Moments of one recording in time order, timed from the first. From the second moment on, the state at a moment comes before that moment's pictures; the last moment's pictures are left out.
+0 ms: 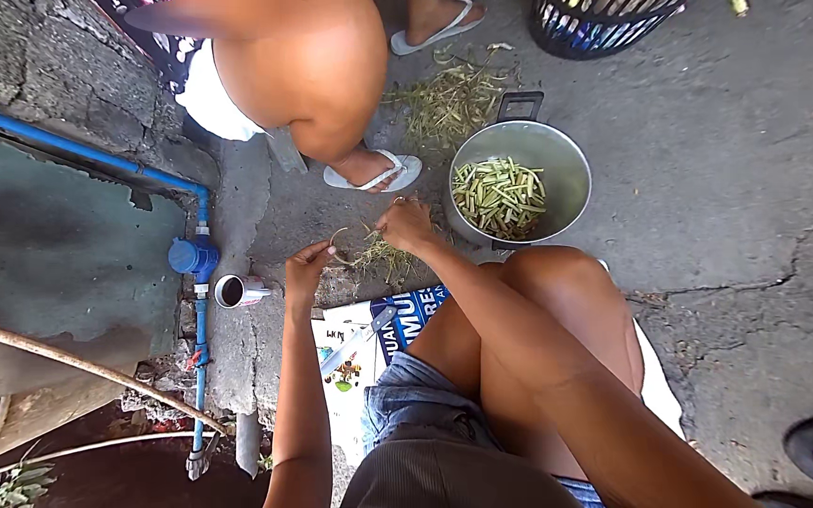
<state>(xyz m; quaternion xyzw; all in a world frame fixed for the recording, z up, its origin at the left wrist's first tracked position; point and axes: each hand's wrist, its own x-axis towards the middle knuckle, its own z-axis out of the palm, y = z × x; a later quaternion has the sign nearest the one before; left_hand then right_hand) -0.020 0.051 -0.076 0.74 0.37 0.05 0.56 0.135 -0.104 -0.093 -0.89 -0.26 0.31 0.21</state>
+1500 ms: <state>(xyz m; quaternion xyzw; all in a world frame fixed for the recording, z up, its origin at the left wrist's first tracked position) -0.009 0.035 -0.068 0.73 0.35 0.04 0.59 0.126 -0.108 -0.088 -0.83 -0.38 0.14 0.39</state>
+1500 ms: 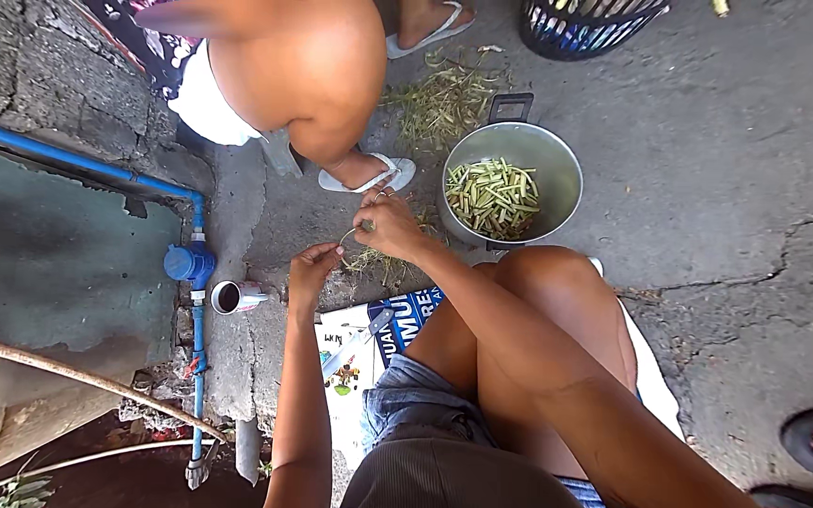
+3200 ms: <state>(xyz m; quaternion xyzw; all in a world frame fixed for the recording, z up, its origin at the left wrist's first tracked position) -0.006 0.010 -0.060 0.76 0.18 0.23 0.58 0.126 -0.118 -0.056 -0.57 -0.15 0.45 0.67</state>
